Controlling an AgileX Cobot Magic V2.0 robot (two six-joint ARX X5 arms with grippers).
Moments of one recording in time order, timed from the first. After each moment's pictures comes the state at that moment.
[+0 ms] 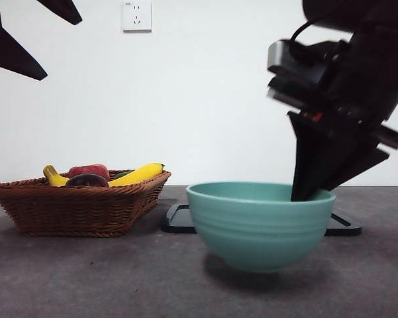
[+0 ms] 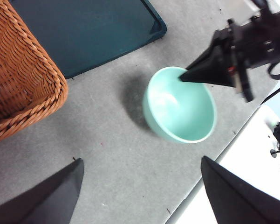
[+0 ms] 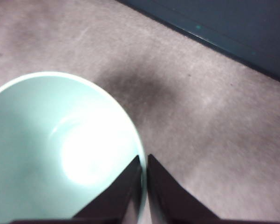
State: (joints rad) left arm -0.40 0.96 0.92 -0.77 0.53 -0.02; right arm 0.59 1.34 0.80 -0.49 -0.18 0.21
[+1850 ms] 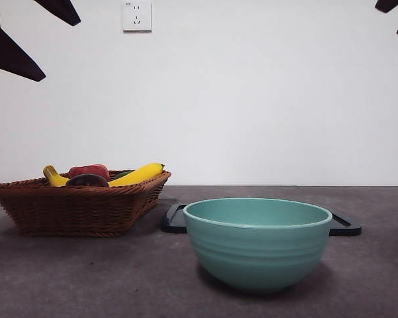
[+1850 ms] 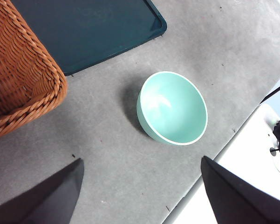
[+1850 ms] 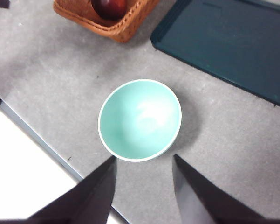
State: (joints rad) left arm -0.40 0.96 0.92 -0.78 0.53 -0.02; right arm 0.62 0.70 0.86 -0.89 -0.22 0.22
